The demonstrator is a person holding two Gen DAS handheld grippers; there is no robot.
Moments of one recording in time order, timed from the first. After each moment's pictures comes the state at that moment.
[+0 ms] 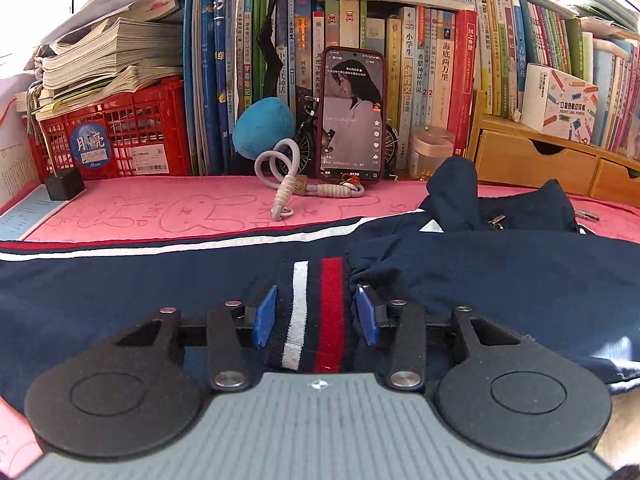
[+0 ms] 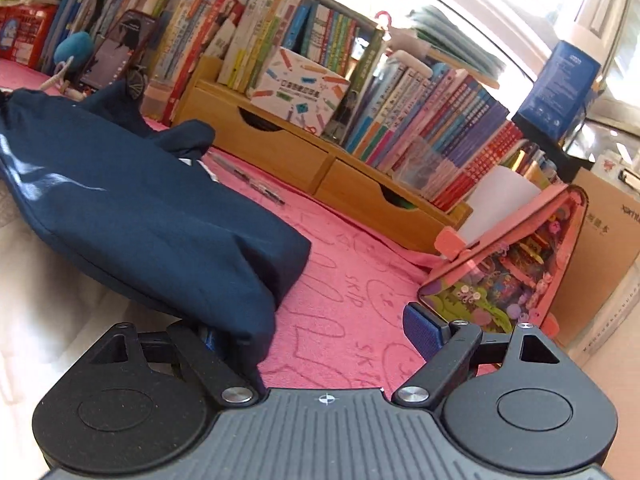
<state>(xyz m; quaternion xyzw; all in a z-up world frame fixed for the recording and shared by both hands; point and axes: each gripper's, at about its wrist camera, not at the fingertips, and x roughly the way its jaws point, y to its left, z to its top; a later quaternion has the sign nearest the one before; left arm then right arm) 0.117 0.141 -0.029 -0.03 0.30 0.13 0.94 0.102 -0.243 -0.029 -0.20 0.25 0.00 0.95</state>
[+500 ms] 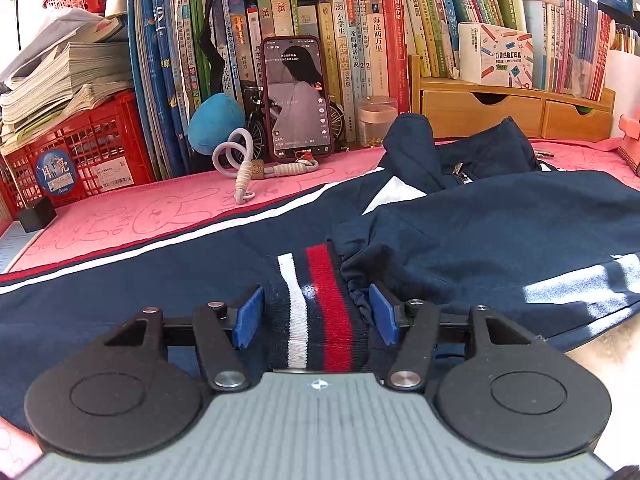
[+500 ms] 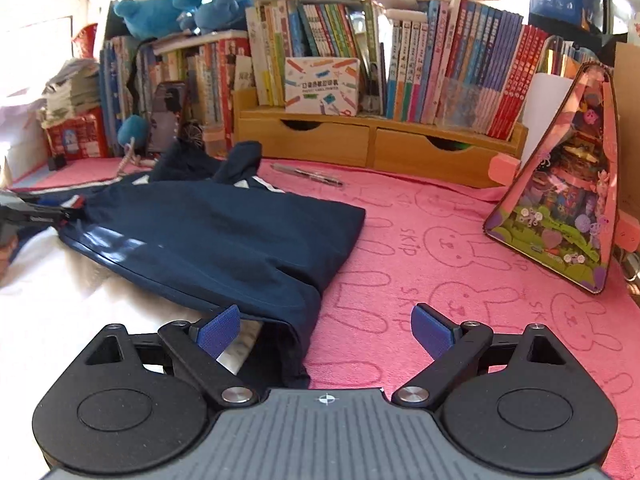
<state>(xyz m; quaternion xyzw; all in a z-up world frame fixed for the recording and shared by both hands) 0.099 0.129 -0.040 0.02 0.31 0.07 0.95 0.075 -0.322 0.019 -0.02 0.29 0.22 0.93</state>
